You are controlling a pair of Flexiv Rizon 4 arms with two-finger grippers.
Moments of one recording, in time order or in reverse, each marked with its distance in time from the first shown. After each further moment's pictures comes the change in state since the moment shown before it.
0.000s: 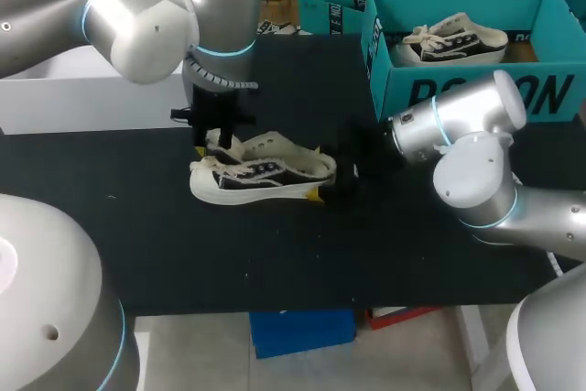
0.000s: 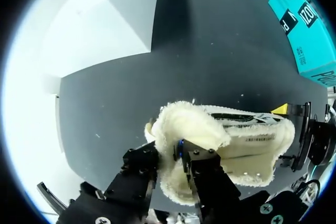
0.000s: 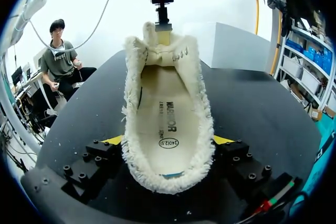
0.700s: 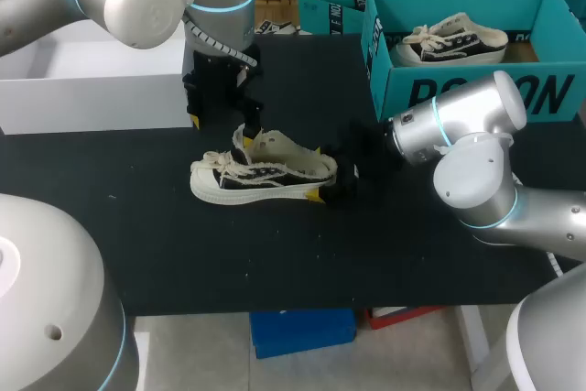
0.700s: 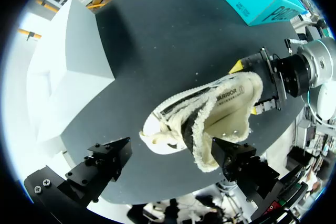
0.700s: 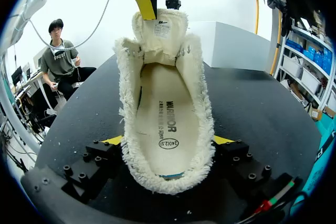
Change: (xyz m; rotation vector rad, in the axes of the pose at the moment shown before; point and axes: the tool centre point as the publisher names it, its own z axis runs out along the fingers) left arm 0.022 0.002 -0.055 -0.048 0.136 0.541; right arm 0.000 -0.001 0.000 0.000 0.000 0.000
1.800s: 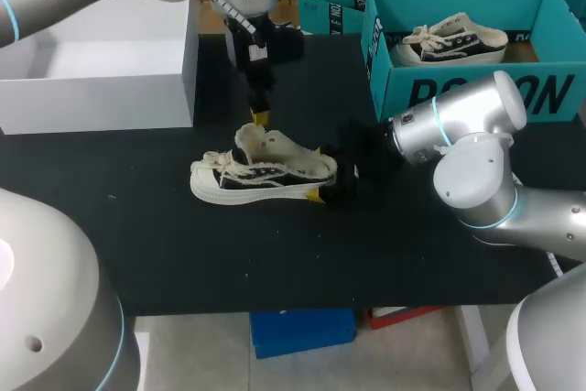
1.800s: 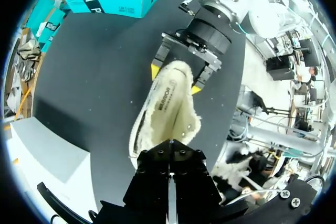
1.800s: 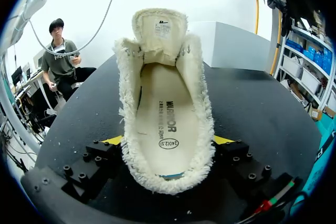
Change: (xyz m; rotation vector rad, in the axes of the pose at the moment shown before) left arm 0.046 -0.030 -0.028 -0.060 0.262 0.720; right arm 0.000 0.000 0.000 0.000 0.000 0.000
